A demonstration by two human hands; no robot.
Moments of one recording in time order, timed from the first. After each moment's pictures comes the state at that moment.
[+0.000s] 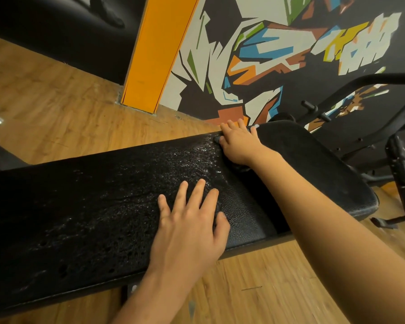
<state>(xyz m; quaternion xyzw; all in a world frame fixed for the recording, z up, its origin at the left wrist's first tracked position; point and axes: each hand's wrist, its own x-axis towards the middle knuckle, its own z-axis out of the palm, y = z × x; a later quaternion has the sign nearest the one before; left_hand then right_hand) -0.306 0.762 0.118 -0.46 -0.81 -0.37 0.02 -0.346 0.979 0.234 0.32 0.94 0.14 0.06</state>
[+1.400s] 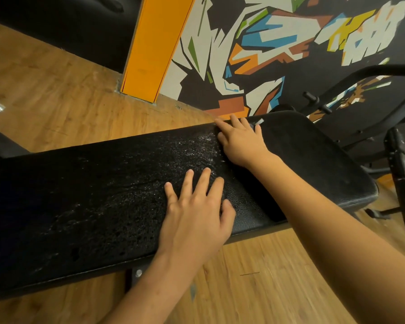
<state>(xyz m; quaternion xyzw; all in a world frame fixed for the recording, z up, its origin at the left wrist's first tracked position) -0.306 0.761 0.119 -0.46 -0.80 -0.38 0.02 -0.331 0.948 0.219 0.32 0.93 0.17 0.02</state>
